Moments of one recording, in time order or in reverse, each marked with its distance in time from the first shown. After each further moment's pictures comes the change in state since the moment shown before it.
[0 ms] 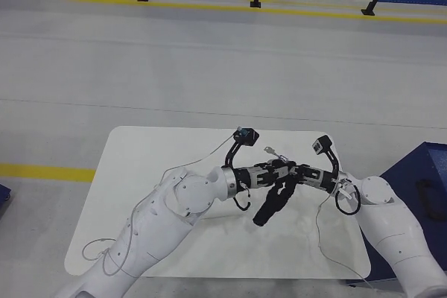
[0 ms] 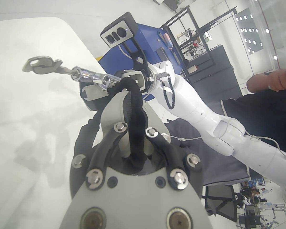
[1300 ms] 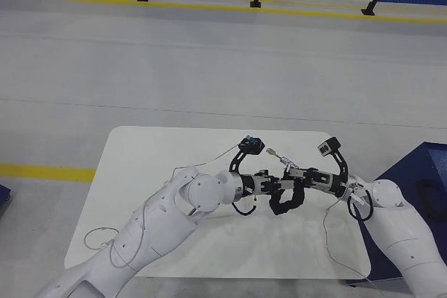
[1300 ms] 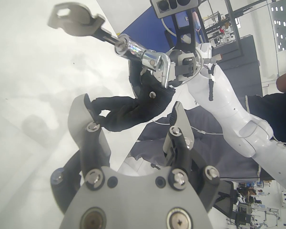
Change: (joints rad) left arm -0.108 0.009 0.168 0.079 -0.035 0.169 -0.045; right arm -0.038 0.051 0.015 -0.066 0.118 -0.043 0.096
